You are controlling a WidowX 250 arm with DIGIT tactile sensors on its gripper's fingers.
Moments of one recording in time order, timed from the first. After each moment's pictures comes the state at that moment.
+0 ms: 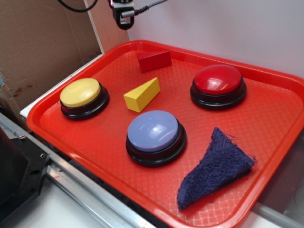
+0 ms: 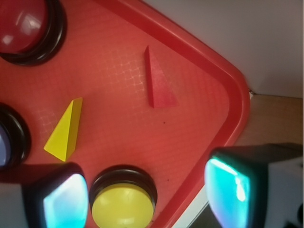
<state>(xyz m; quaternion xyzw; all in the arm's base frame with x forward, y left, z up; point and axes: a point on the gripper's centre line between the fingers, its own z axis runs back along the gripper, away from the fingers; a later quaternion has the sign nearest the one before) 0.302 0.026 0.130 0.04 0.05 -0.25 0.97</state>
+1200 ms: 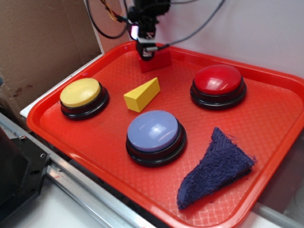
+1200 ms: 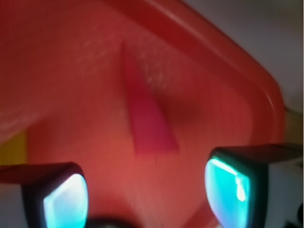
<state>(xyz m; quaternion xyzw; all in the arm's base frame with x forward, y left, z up) 0.339 0.032 0.044 0.05 0.11 -0.24 0.96</state>
